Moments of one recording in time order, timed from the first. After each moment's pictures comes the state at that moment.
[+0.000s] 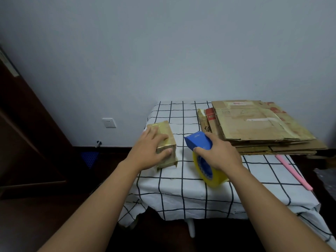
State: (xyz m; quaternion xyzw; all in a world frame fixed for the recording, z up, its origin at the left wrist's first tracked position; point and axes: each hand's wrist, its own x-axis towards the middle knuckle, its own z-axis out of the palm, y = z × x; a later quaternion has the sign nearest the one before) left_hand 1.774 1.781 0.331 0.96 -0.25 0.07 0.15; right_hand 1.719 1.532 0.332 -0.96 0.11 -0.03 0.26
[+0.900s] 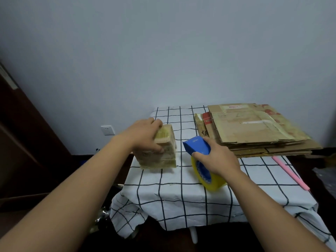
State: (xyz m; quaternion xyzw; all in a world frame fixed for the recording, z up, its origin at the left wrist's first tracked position) left_hand 1.813 1.775 0.409 0.96 -0.29 0.02 -0.03; right_hand 1.717 1.530 0.330 -0.96 0.12 -0.04 0.26
